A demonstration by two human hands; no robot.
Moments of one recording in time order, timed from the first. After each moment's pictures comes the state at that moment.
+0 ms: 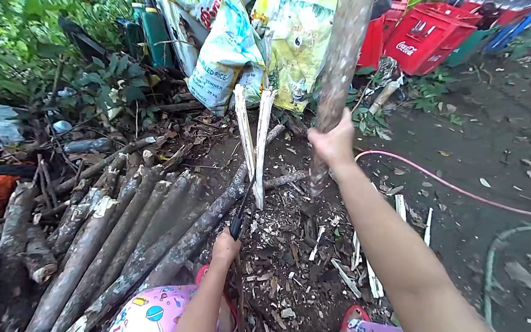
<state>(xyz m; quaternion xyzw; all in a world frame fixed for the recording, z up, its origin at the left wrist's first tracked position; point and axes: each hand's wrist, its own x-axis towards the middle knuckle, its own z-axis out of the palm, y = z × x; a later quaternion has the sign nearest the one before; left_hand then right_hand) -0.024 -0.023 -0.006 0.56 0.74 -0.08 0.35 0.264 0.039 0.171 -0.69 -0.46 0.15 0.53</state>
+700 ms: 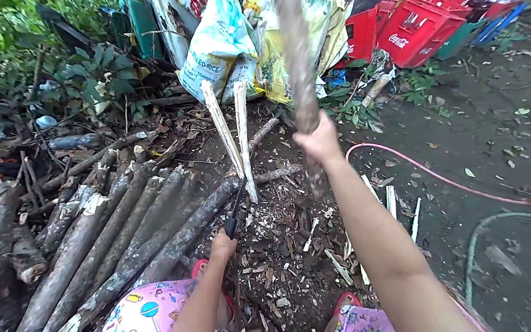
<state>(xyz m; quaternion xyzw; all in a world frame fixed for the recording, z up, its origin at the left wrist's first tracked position) -0.030 -0.031 -0.040 0.53 0.75 -0.08 0.38 0.264 0.035 0.160 -0.69 -0.51 0.20 0.47</state>
